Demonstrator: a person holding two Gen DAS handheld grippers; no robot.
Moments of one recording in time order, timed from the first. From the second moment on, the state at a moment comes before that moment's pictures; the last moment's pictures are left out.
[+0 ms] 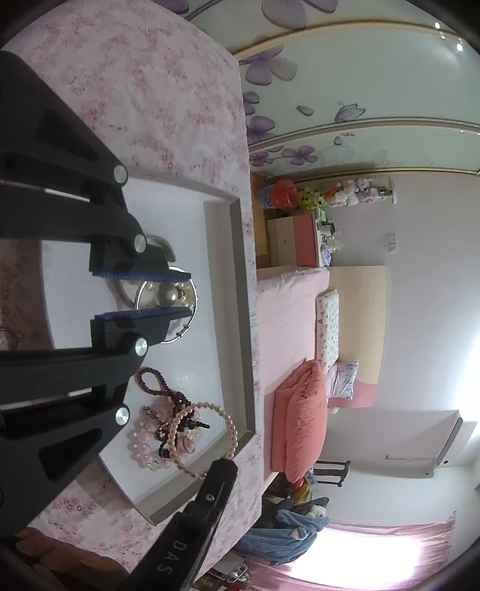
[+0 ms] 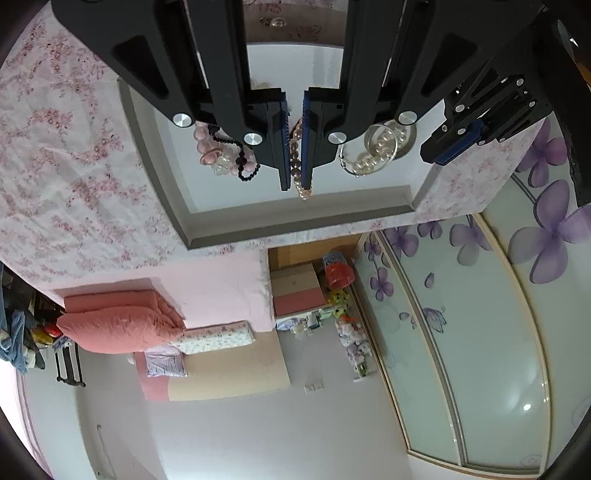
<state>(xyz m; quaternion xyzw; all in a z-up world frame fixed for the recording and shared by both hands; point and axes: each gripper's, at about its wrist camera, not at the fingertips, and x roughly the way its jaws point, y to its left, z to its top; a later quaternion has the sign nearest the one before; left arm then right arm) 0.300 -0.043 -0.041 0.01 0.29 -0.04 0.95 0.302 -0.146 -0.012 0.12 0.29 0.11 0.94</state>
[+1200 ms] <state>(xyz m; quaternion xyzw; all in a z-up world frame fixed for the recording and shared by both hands) 0.200 0.019 -0.038 -0.02 0.32 -0.01 0.95 0.235 -0.161 -0.058 0.07 0.40 0.11 0.91</state>
